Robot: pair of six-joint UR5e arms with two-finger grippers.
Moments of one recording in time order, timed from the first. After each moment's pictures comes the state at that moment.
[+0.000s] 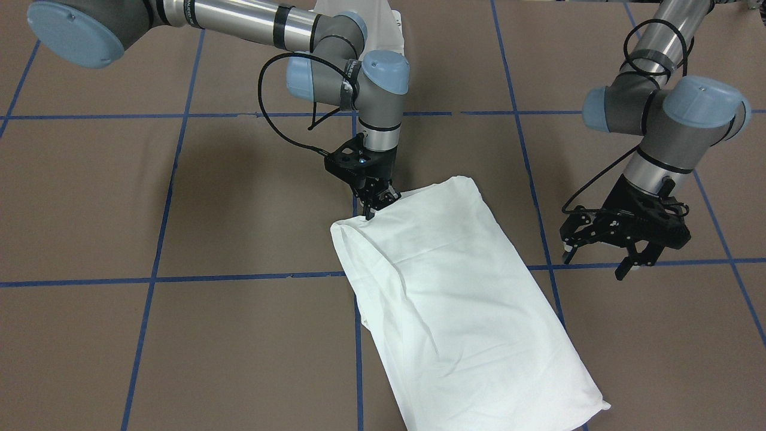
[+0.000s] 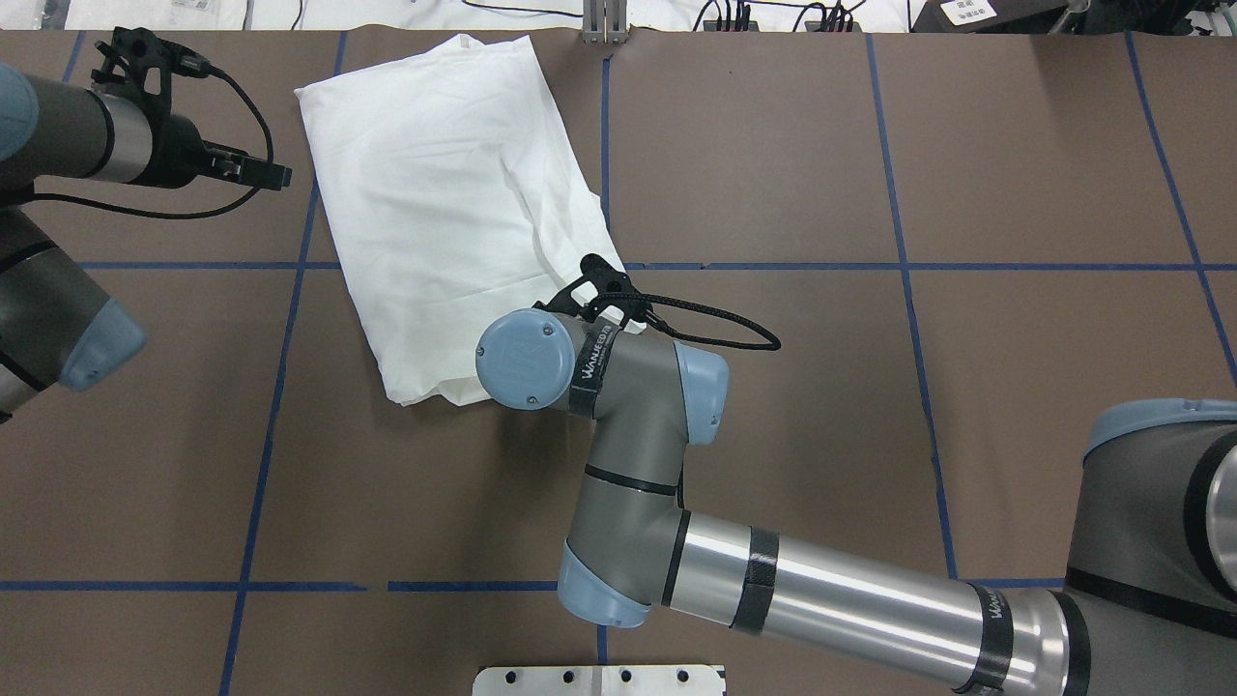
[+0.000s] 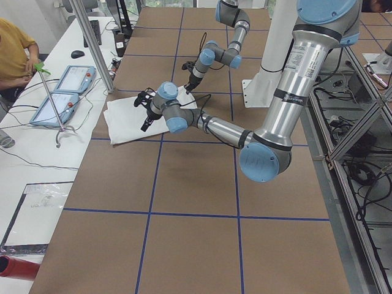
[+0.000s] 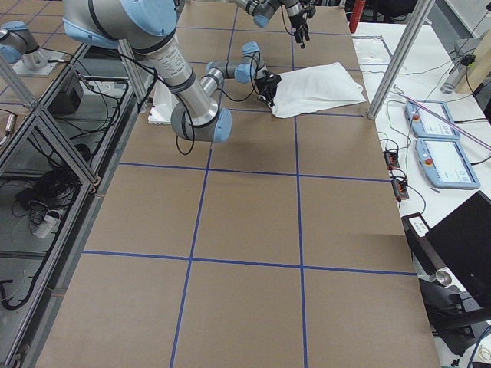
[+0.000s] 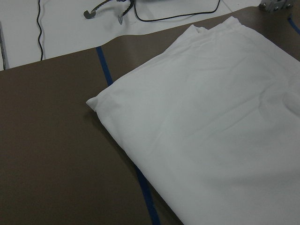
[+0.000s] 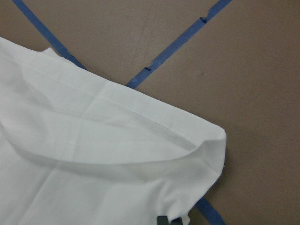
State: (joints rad) left arm -0.96 -1.88 -1.57 -2.32 -1.93 -0.71; right arm 0.37 -0.64 1.31 -1.49 1.41 2.07
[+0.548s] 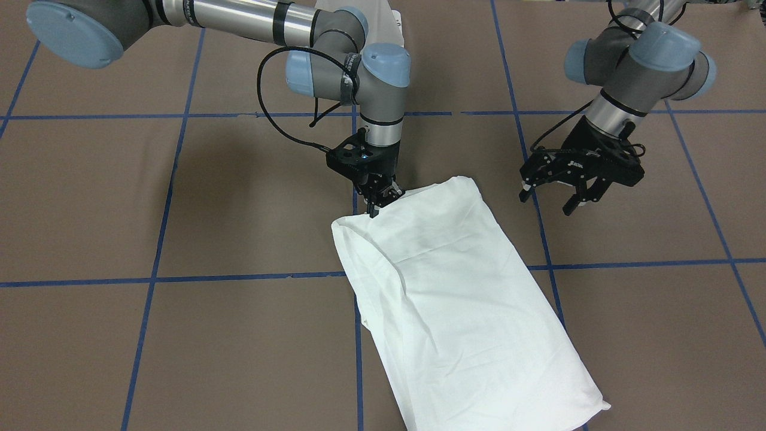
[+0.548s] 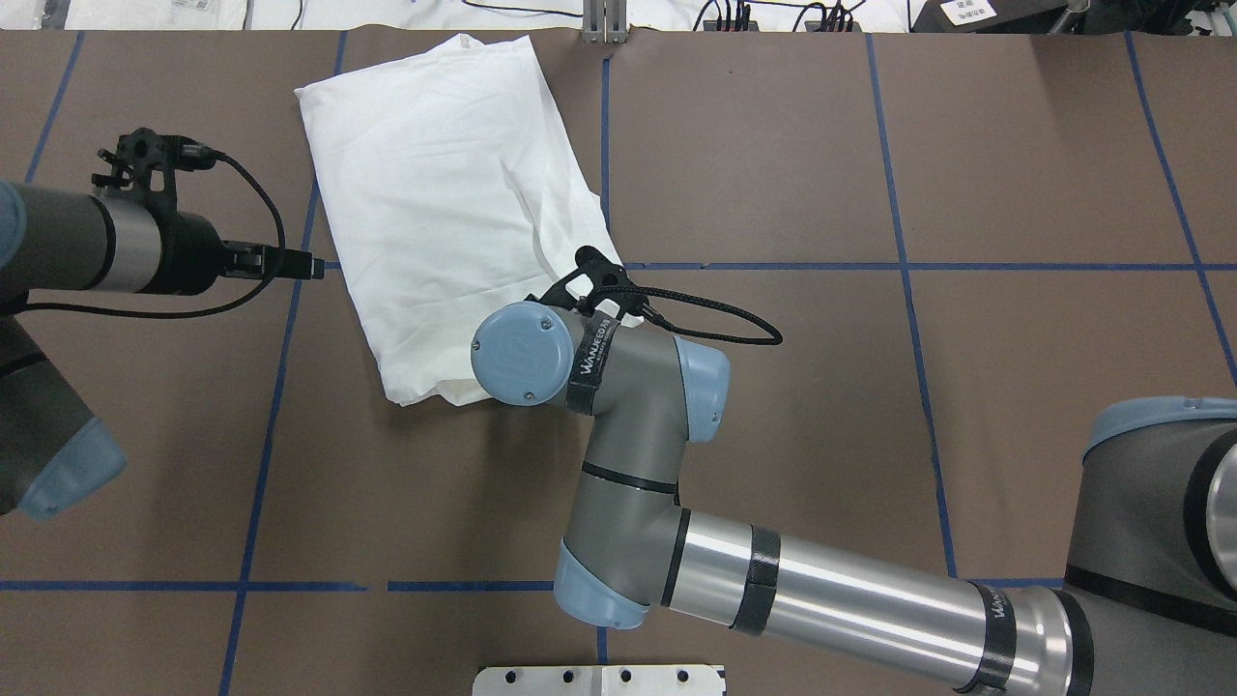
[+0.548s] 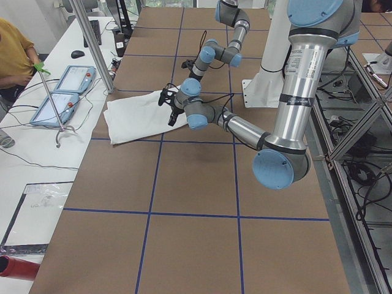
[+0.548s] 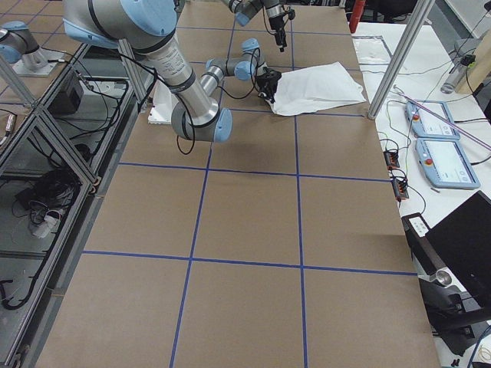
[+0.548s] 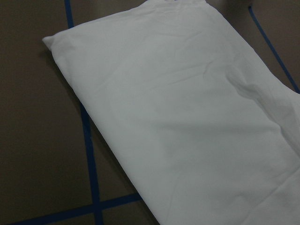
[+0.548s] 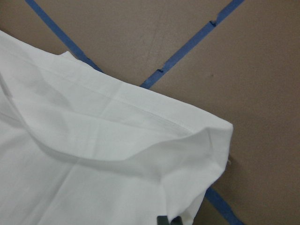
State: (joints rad) left arm -0.77 -1.72 -1.81 -2.32 -1.89 -1.08; right arm 0.37 -0.64 1.33 -1.49 1.41 2.07
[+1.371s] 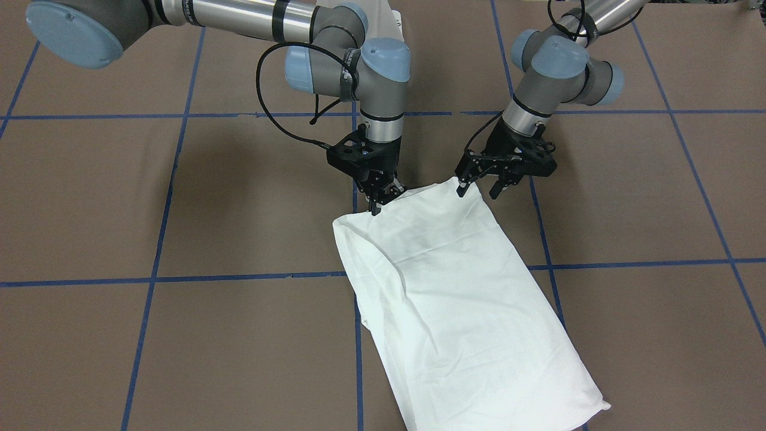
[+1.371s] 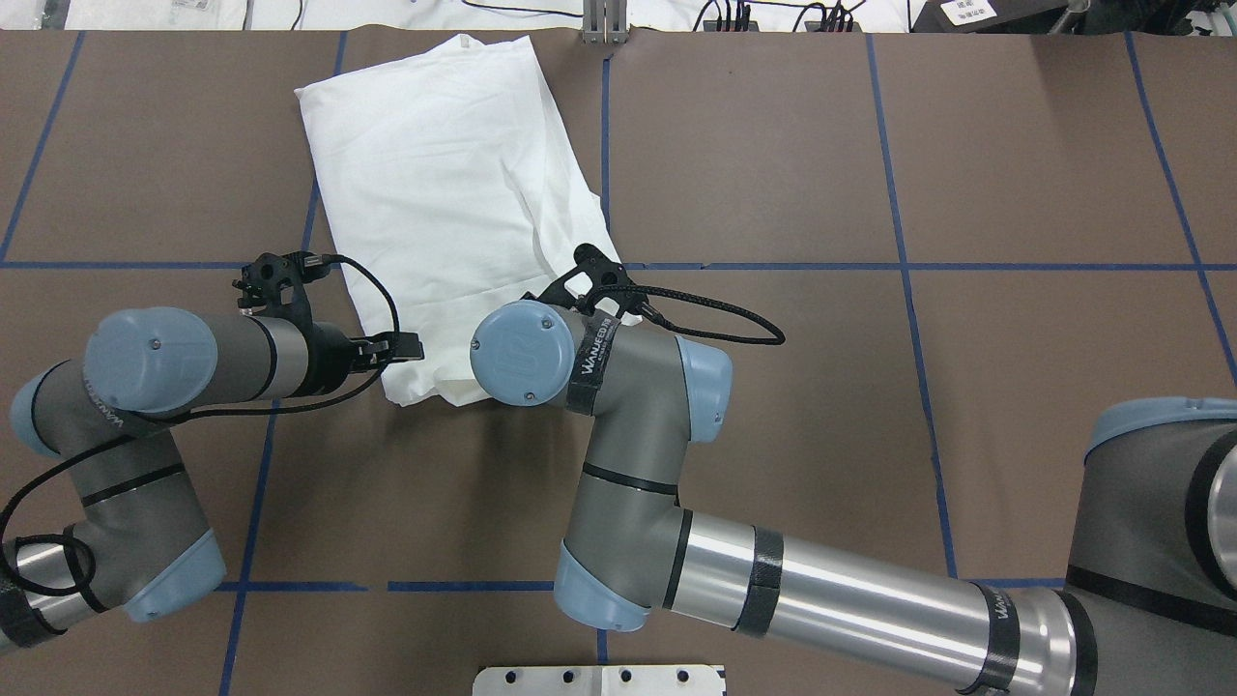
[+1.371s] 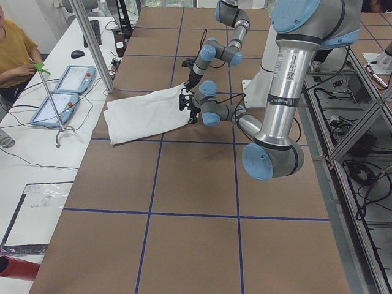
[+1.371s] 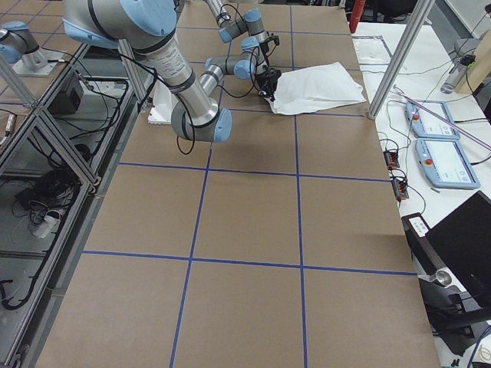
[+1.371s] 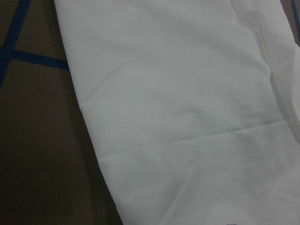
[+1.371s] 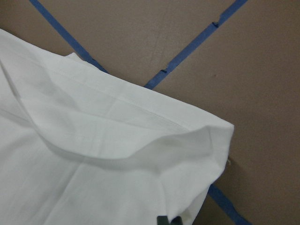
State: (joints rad) left arm -0.55 -1.81 -1.72 -2.32 -1.71 -1.42; right arm 0.37 -0.64 1.35 -1.49 1.41 2.07
